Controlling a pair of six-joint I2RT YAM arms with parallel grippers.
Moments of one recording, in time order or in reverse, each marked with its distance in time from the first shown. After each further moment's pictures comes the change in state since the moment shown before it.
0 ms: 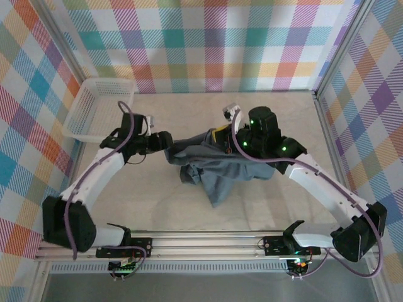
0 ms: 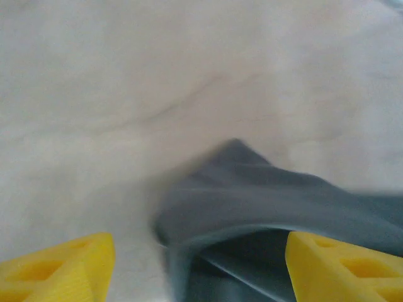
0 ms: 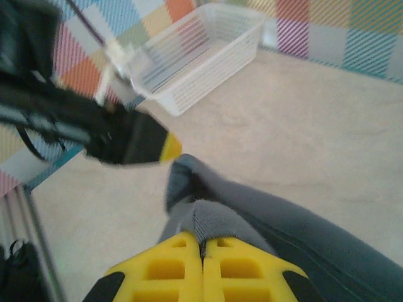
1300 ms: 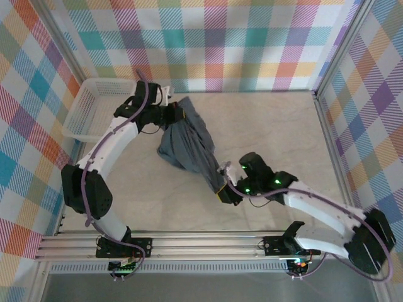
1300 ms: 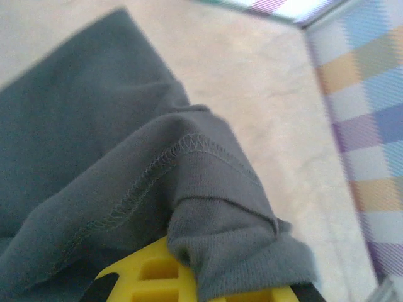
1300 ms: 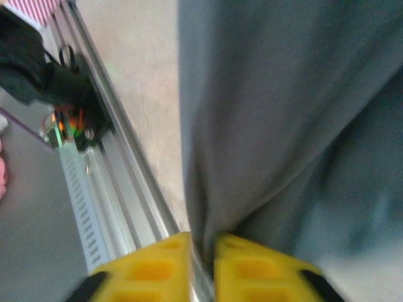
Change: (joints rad) left arm -0.058 0.336 0.482 -0.047 0.137 0.044; right arm 0.151 -0.121 -0.450 -0.116 -0.199 -0.010
